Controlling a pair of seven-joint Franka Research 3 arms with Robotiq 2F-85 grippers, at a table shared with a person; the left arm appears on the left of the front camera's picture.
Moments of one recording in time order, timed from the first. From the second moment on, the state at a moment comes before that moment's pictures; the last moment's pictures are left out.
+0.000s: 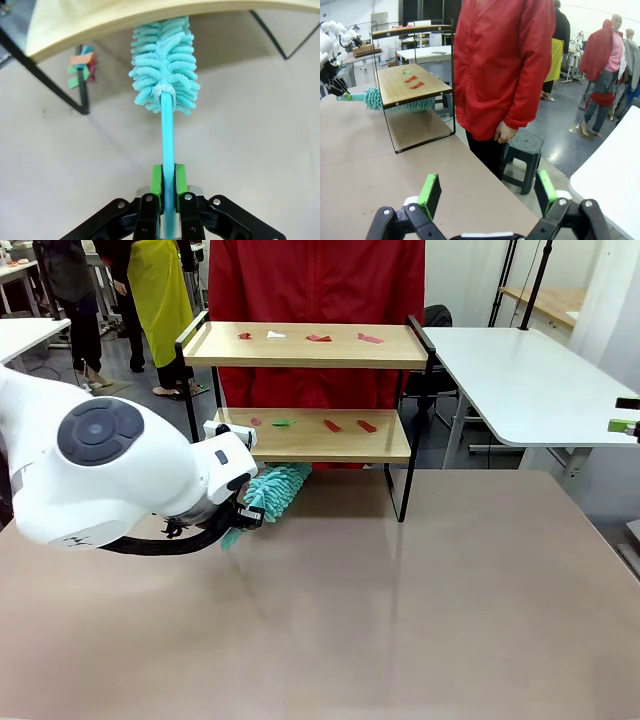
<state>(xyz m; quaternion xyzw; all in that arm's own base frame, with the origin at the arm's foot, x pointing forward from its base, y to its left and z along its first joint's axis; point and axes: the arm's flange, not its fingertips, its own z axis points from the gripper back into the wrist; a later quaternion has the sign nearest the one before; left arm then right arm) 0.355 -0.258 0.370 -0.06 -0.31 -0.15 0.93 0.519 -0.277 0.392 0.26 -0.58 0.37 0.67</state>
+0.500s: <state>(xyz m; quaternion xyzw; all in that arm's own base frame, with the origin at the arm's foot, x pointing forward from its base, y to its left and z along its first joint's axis) 0.342 -0.266 0.312 -0.16 -0.30 -0.30 0.89 0.519 -0.277 0.392 0.26 -0.58 0.37 0.67</state>
